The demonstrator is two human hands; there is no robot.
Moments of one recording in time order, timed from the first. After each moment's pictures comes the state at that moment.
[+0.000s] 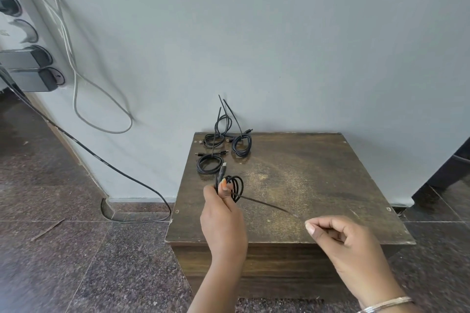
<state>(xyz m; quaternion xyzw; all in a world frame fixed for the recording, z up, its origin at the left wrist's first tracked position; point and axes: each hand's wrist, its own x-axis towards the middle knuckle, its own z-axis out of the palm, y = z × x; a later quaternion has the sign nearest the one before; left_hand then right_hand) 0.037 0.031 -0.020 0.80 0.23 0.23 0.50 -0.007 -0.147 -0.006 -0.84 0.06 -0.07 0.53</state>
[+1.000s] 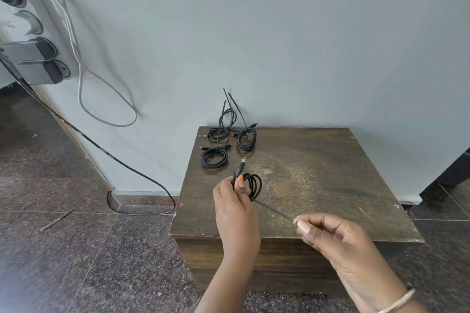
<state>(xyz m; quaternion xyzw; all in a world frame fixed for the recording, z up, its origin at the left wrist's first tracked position) 0.034 0.020 -0.023 0.80 0.17 0.20 0.53 -0.011 -0.133 0.000 -0.69 0.03 0.08 0.72</state>
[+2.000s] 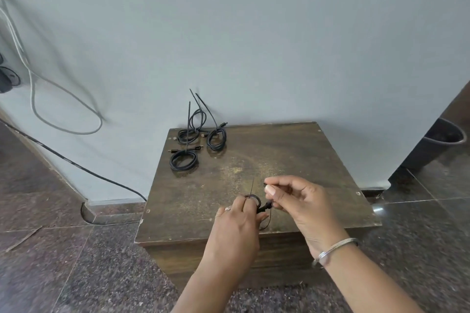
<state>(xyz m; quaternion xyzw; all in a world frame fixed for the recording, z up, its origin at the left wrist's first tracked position) 0.018 -0.002 -0.030 0.96 -0.16 0.10 0.21 0.028 -0.142 0.007 -0.68 0.02 -0.03 0.73</state>
